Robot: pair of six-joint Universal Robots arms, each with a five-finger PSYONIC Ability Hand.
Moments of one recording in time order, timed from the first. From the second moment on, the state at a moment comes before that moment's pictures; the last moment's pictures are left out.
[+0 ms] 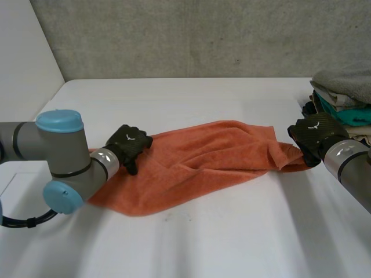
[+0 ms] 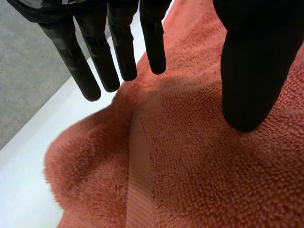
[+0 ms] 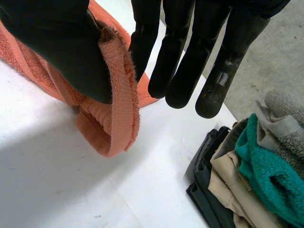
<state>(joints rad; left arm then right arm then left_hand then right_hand) 4.36 -2.33 -1.30 3.25 -1.33 3.72 1.79 -1.27 1.59 0.04 1.46 2.47 0.49 0.51 0.51 0.50 0.33 0.99 1.17 1.19 1.19 1.00</state>
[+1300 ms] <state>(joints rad) 4.45 -2.16 -0.76 3.68 -1.68 3.70 1.86 -1.04 0.80 -0.34 1.60 2.28 1.14 1.20 1.19 1.20 0.96 0.99 1.18 1.19 1.19 1.00</state>
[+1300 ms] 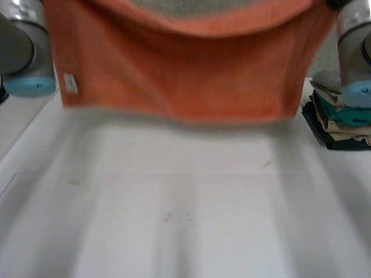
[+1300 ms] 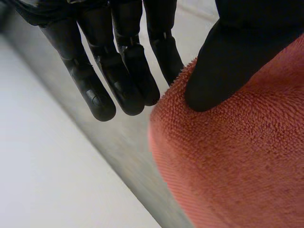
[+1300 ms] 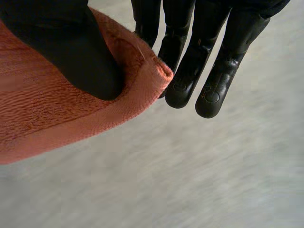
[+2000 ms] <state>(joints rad) 4.48 -1.93 -1.73 3.60 -1.54 3.57 1.82 -1.14 1.52 -0.04 1.51 2.28 1.14 1.20 1.19 1.20 0.96 0.99 1.18 1.19 1.19 1.00</state>
